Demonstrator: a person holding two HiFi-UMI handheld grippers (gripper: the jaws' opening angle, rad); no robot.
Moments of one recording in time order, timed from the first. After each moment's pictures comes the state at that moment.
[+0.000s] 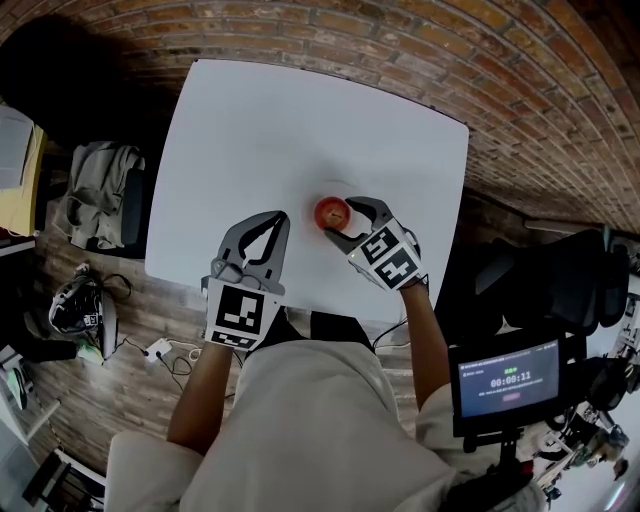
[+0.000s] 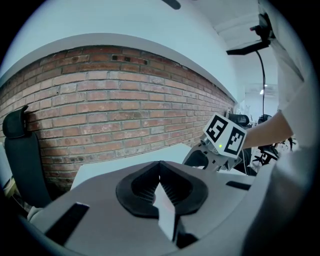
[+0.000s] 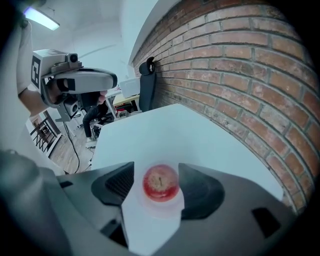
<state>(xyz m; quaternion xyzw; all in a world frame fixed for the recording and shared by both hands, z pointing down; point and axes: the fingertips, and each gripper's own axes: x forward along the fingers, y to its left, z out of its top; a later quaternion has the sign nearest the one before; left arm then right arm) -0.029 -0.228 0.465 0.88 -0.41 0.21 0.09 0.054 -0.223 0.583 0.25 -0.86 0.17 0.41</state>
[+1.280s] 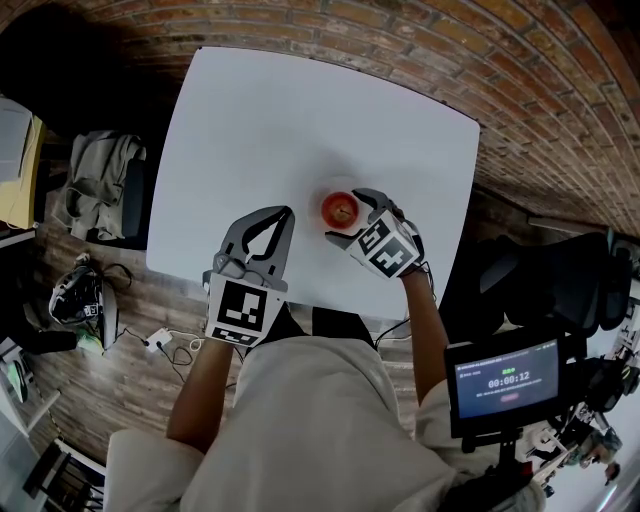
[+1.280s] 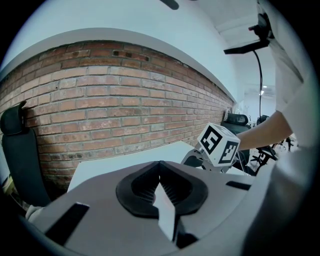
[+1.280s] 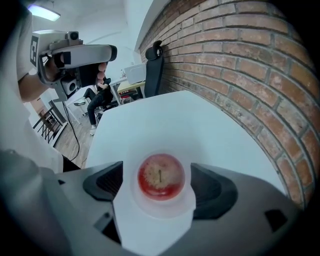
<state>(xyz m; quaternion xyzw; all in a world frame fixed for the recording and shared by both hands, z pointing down) -0.031 -0.231 0.476 0.89 -0.40 0.21 0.10 0.054 -0.219 0.627 0.20 -0.84 0.16 0.47</state>
